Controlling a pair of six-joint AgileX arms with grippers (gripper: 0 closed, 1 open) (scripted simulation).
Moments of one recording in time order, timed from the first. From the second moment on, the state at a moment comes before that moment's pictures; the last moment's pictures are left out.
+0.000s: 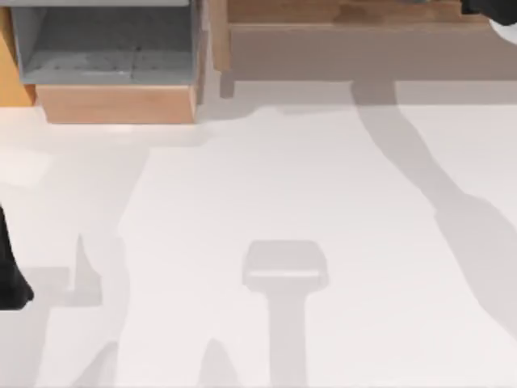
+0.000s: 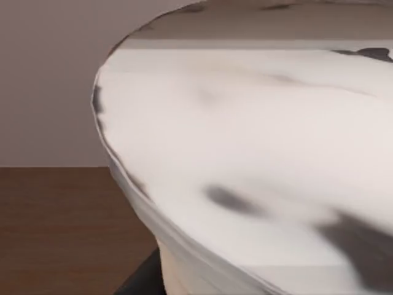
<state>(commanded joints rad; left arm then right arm) 0.00 0.00 0.00 0.00 0.00 0.00 0.37 1.89 1.54 0.13 0.40 0.09</state>
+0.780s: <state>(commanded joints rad) 0.00 0.00 0.00 0.00 0.00 0.00 0.34 2.04 1.62 0.20 0.38 0.08</state>
